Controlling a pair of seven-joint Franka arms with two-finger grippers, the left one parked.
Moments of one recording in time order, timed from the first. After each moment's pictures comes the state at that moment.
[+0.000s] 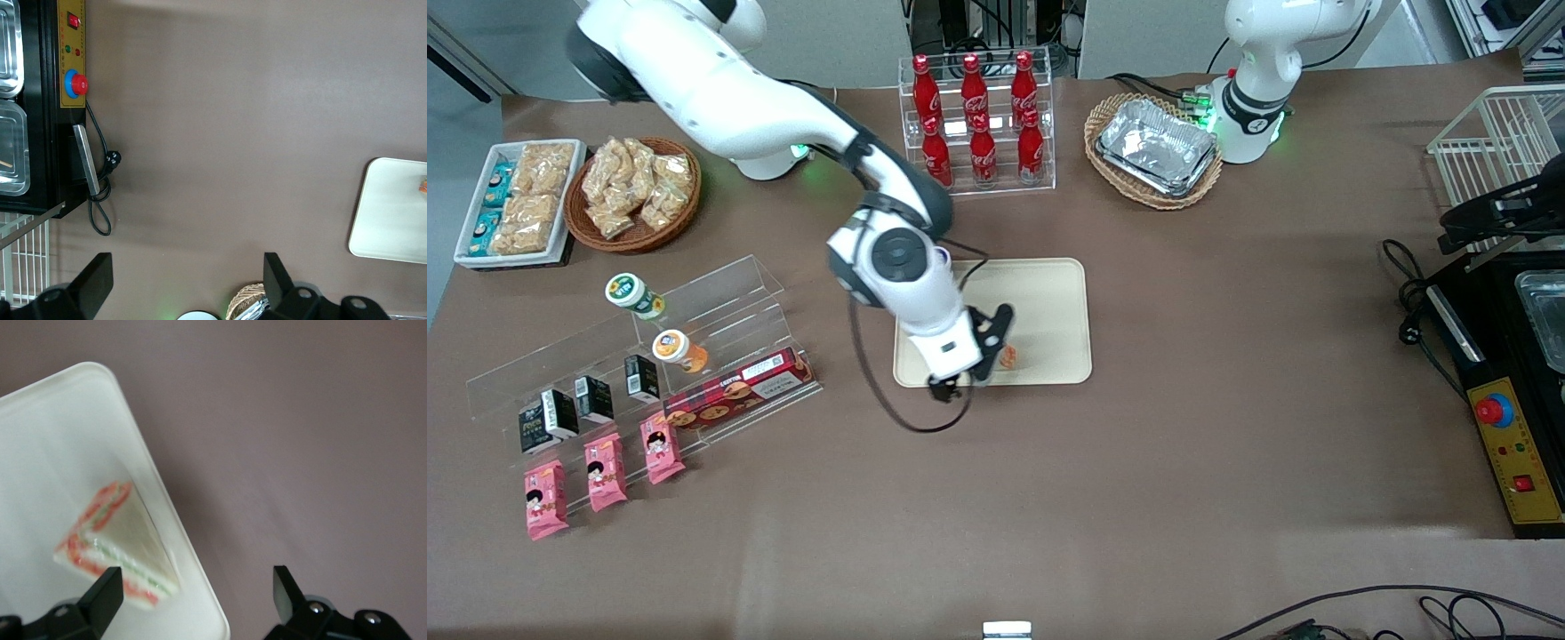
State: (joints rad) arm 0.26 0.61 0.45 -1.57 -0.26 2.27 -0.34
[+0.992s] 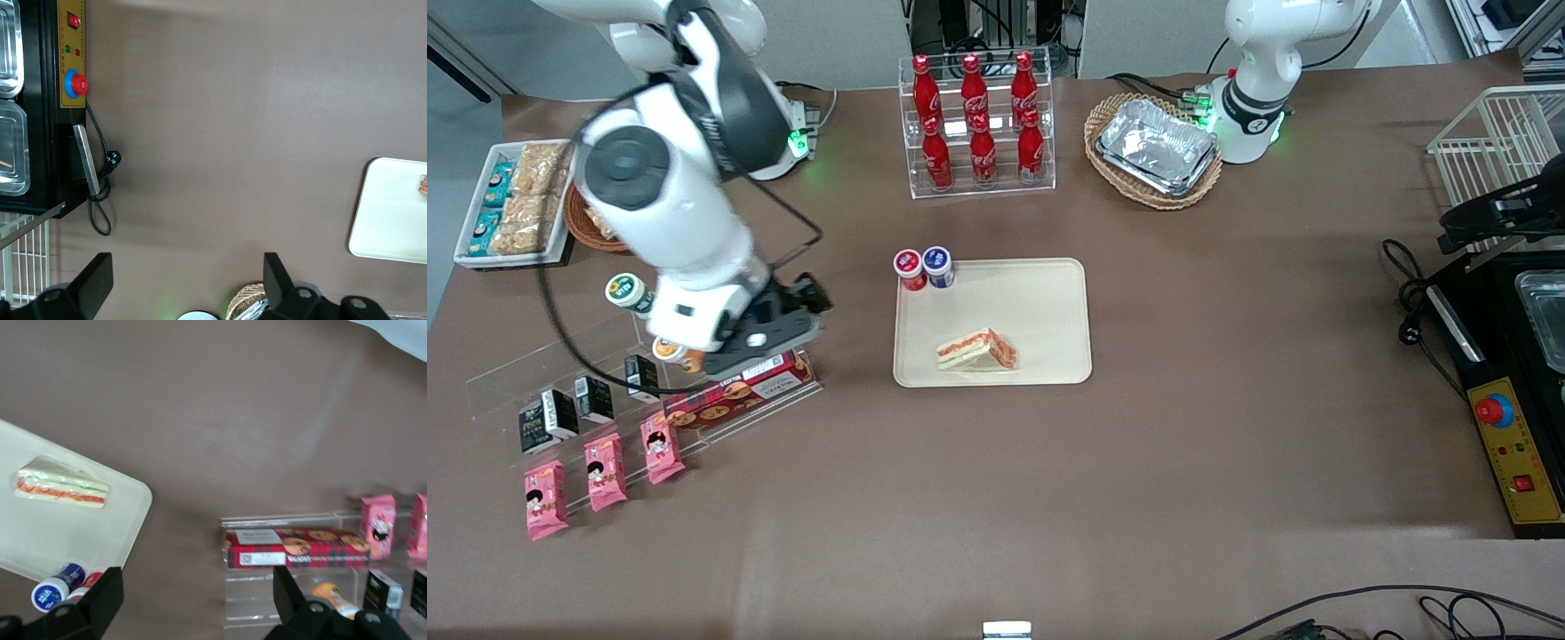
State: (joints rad) arm 0.10 0.20 0.31 -1.57 -0.10 1.80 0.01
